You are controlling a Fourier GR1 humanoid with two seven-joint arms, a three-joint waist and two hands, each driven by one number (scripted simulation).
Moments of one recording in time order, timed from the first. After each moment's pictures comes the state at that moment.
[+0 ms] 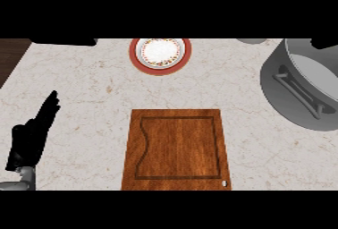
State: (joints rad) left arm -0.02 0.37 0.00 -1.53 -0.01 0.11 0.12; right arm -1.11 -0.65 0.08 -0.30 0.74 -0.48 0.33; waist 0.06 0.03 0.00
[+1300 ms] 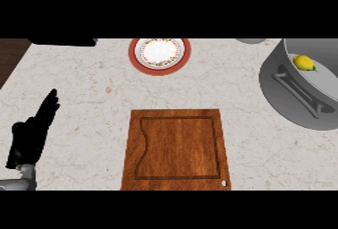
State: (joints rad) left arm -0.04 0.36 0.02 -1.52 -0.03 0.10 0.13; right arm -1.09 -0.63 -0.39 -0.29 0.30 -0.58 -0.22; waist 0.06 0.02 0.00
